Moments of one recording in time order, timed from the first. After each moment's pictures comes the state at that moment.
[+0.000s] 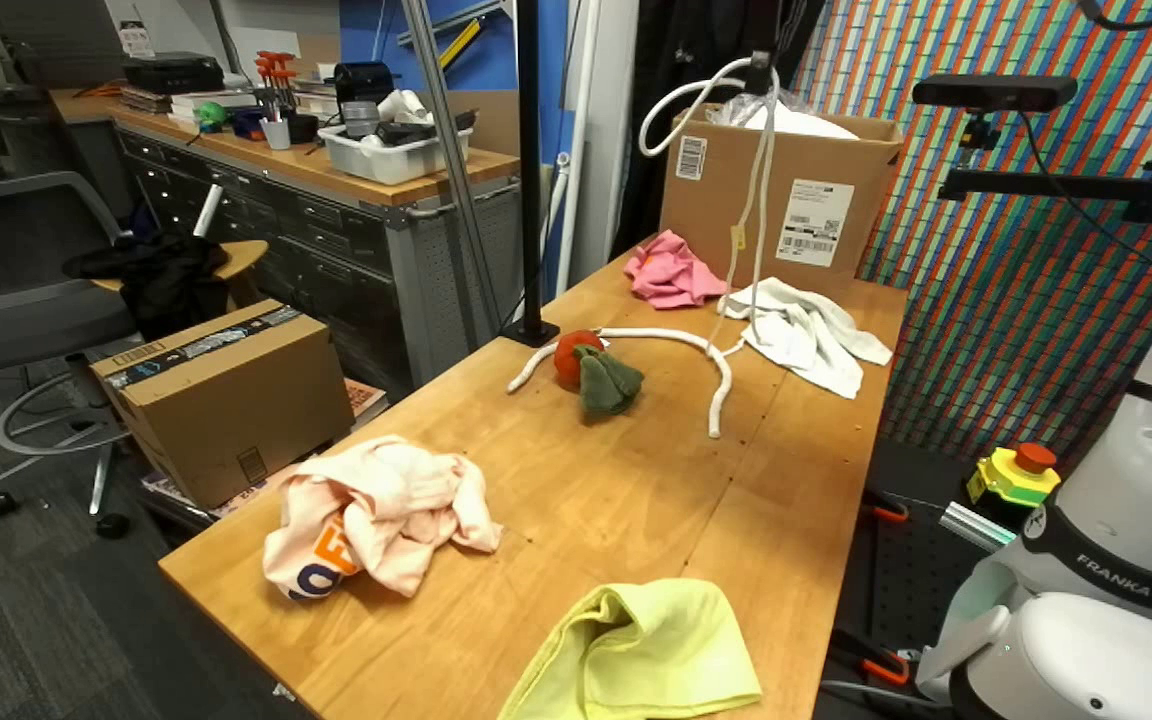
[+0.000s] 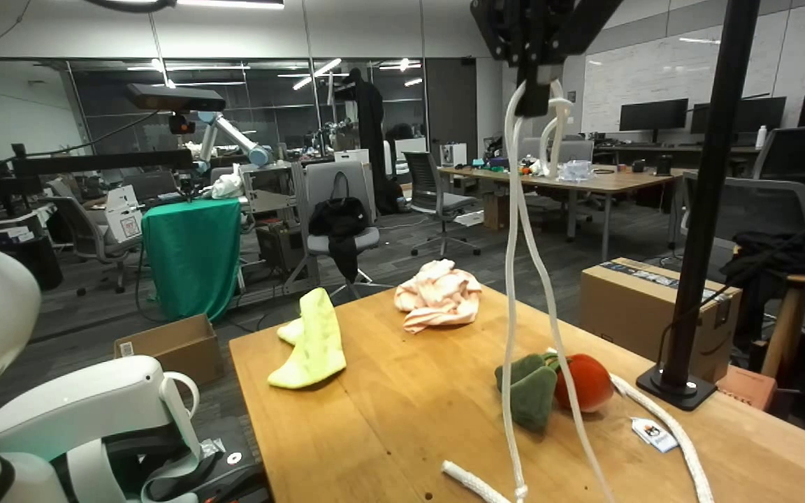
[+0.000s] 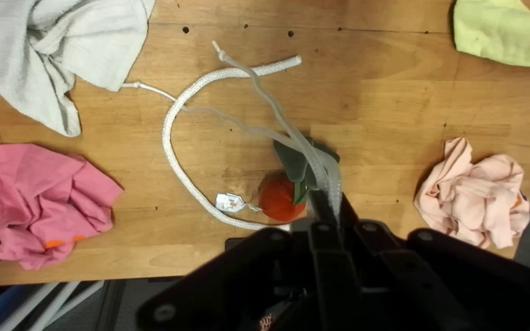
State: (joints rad) arm -0.14 -0.36 -0.15 -1.97 0.05 1.64 -0.26
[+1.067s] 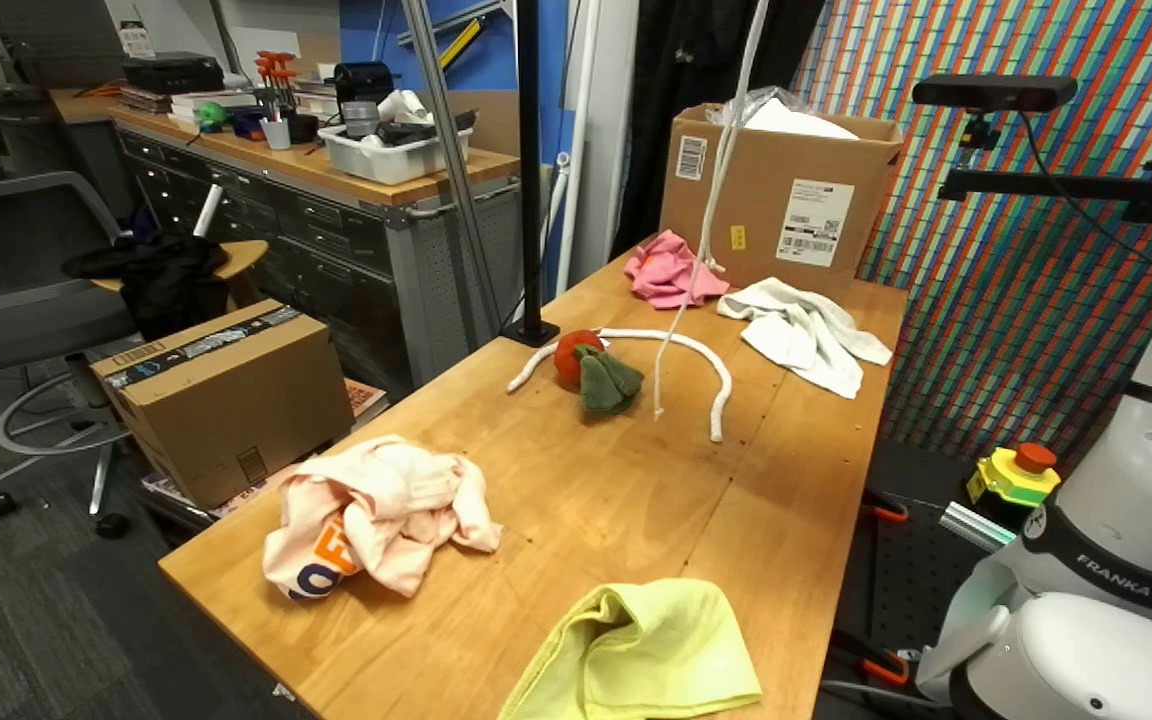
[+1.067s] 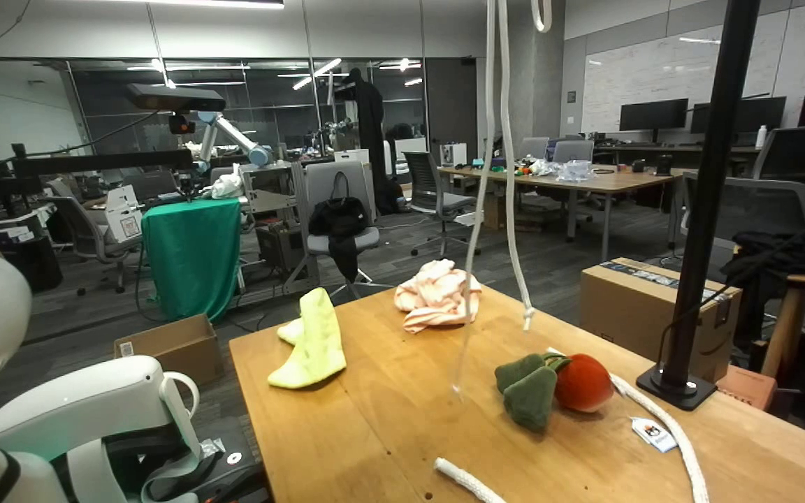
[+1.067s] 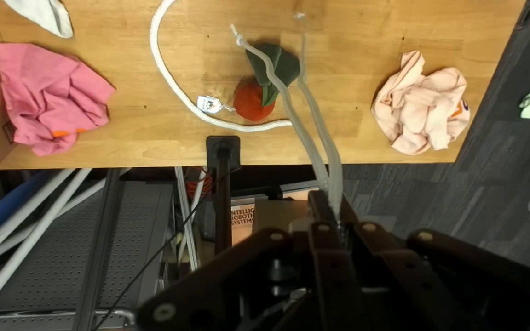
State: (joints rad) arm -0.08 -0.42 -0.14 -1.75 0.08 1.60 -0.19
